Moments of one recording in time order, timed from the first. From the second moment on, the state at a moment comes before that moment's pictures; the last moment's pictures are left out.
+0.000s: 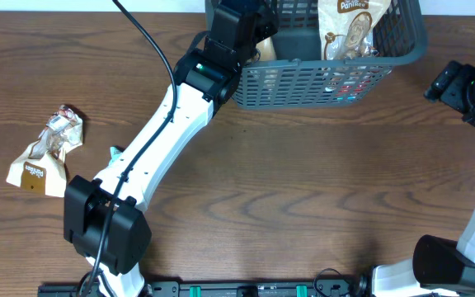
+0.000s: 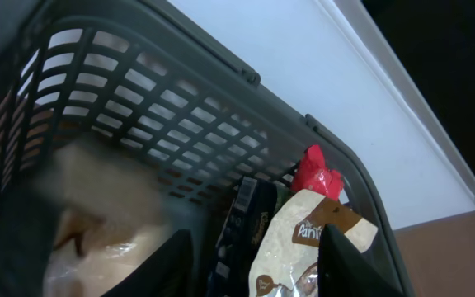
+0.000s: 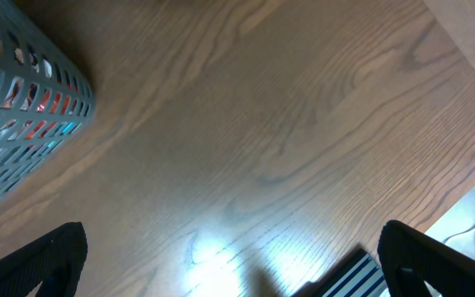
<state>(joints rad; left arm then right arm) -0.54 1.88 1.75 -0.18 -0.14 -0.90 -0.20 1.66 2.14 -1.69 0.29 0.47</state>
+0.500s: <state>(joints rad) -0.49 1.81 1.75 -0.20 -0.14 -0.87 -0.20 1.66 2.14 -1.69 0.29 0.47</state>
